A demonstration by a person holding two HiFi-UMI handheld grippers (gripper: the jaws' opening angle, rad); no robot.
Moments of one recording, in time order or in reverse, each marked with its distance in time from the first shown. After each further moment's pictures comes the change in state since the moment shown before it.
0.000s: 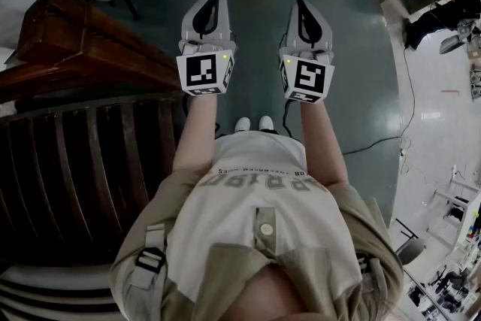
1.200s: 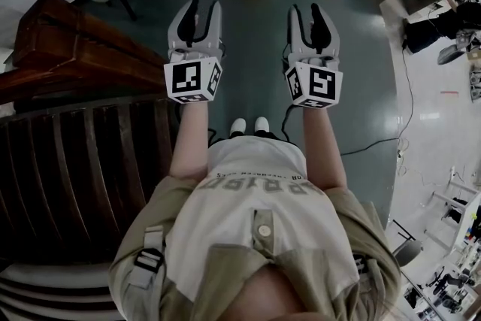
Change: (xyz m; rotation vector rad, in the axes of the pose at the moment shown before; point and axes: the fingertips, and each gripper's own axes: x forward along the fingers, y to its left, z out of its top) left arm -0.001 0.003 -0.017 -0.065 0.053 0.013; right arm -0.005 -0.035 -0.004 0.166 -0.046 0.026
